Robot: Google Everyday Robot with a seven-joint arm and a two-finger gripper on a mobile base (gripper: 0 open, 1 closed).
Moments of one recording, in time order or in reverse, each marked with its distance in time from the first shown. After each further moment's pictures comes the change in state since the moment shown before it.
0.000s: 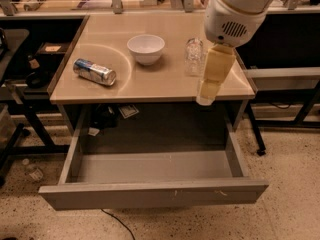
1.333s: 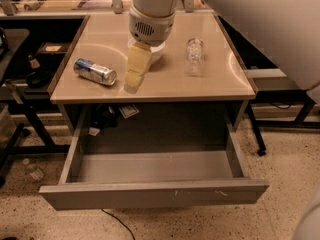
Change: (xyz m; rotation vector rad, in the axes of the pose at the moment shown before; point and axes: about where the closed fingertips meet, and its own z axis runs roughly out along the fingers) arm -0.123 -0.027 0.076 -0.093 0.011 0.156
